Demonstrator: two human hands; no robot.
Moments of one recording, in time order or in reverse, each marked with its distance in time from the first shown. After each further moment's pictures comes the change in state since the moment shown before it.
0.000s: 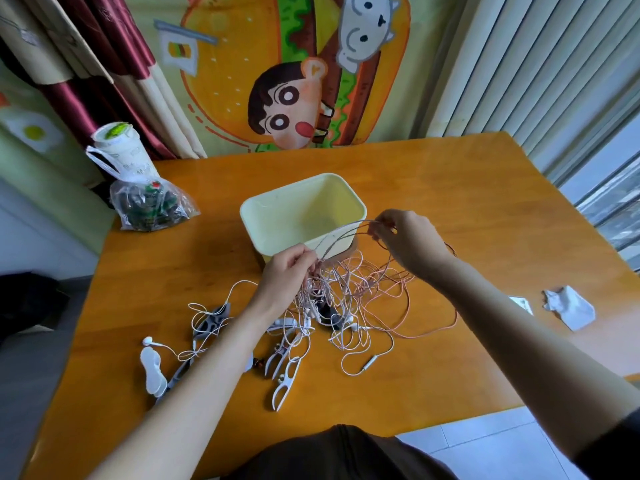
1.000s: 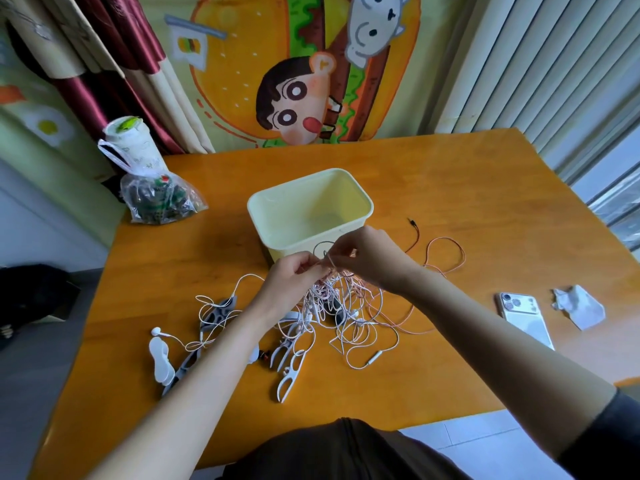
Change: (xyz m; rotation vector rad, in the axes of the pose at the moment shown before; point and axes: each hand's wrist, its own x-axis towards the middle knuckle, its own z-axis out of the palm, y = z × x) left_hand -0.013 0.000 -0.001 -0.007 -0.060 -0.041; right_hand -0.019 -0.038 0.026 0.110 -0.266 -0.241
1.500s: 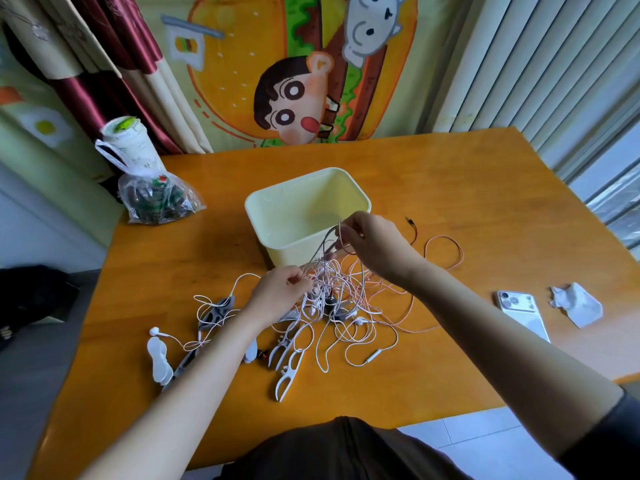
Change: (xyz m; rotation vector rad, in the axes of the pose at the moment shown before) left_hand 0.011 -0.034 -0.008 0.487 -0.003 -0.099; right_hand 0.000 -0.002 -0.009 0.066 0.150 0.073
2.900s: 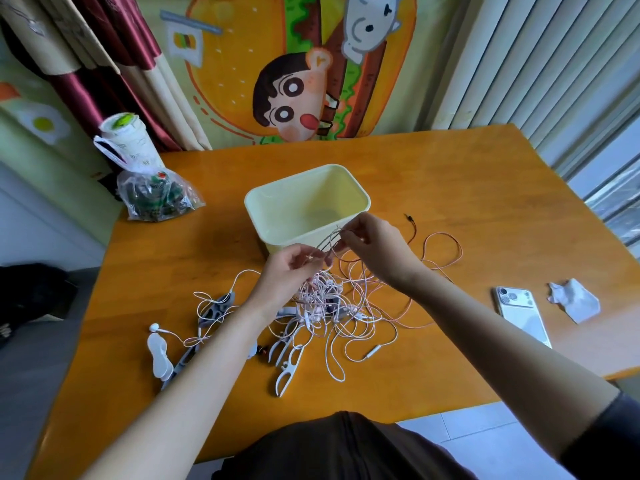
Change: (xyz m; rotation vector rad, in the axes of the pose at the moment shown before) left_hand -0.013 0.028 -0.005 -0.624 0.025 0.072; right_hand -0.007 0.018 0.013 0.134 0.063 -0.013
